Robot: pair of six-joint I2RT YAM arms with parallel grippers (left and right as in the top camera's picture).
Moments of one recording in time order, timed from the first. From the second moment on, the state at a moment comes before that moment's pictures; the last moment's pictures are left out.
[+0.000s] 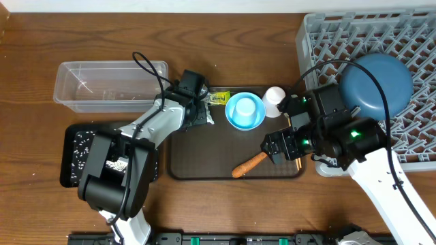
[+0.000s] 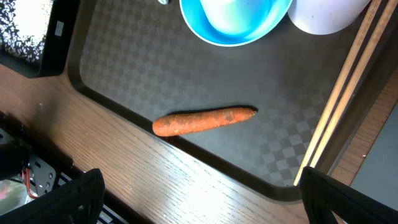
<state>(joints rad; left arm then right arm) -0.34 1.88 1.11 -0.51 -0.04 -0.47 0.40 1.26 1.12 -1.02 -0.32 0.11</state>
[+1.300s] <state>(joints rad) -0.06 1.49 1.10 -0.37 -0.38 -0.47 0.40 1.26 1.12 -1.02 -0.32 0.11</state>
